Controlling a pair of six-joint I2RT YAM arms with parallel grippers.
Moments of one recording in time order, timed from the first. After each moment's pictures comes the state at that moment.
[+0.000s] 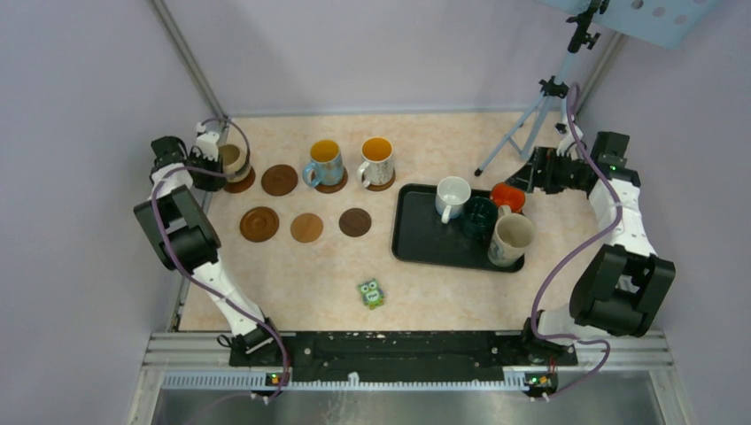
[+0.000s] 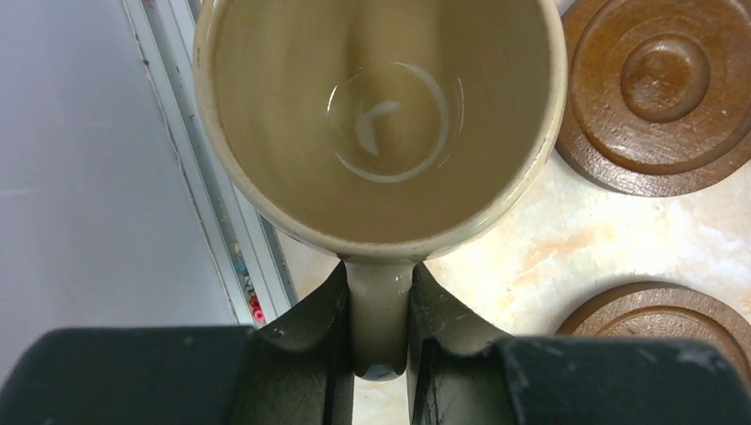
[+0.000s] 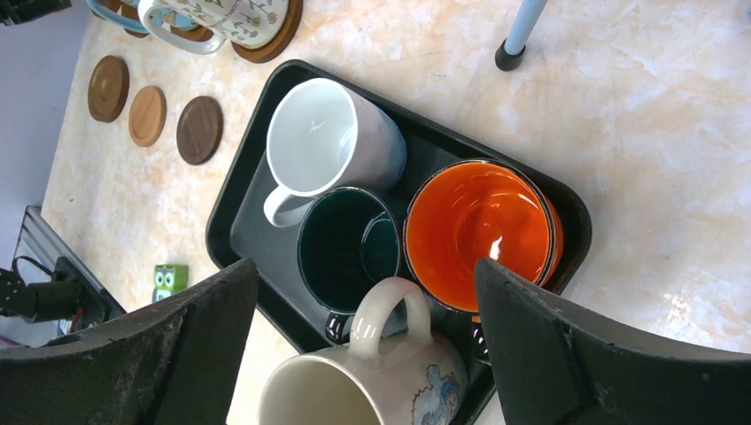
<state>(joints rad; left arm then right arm) 0.53 2.01 1.52 -0.42 0.53 0.65 -0.32 1.44 1.16 -0.61 -0.89 -0.16</state>
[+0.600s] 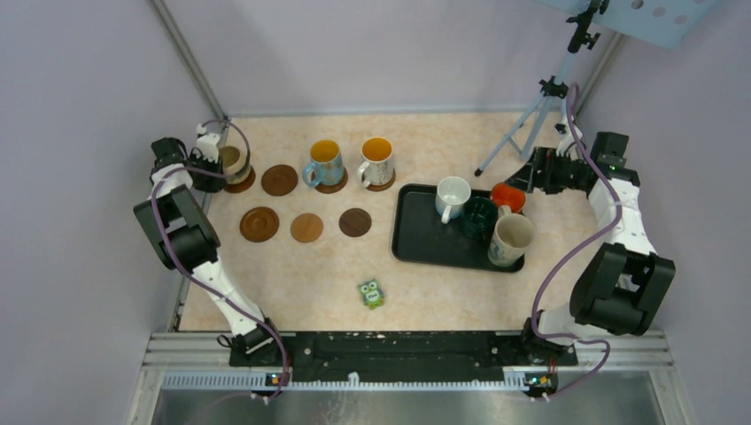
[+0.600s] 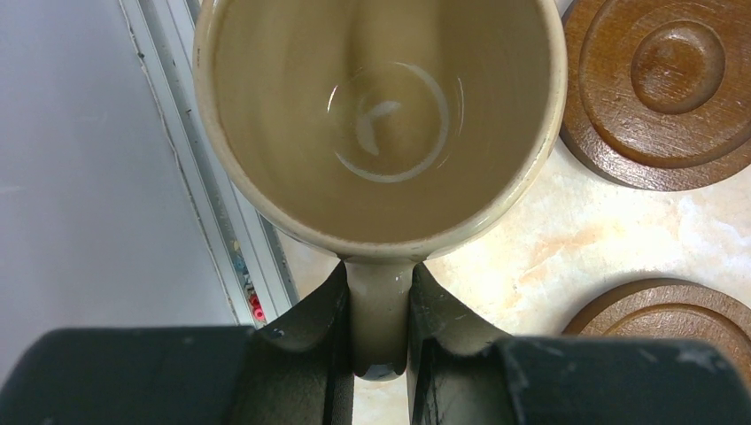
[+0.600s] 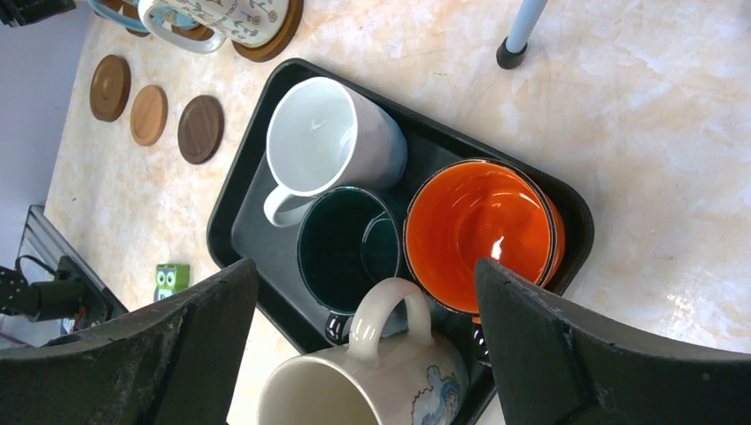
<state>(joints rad) 0.54 2.03 1.53 -0.43 0.53 0.66 -0.32 1.45 1.16 -0.61 -0.89 -0.16</state>
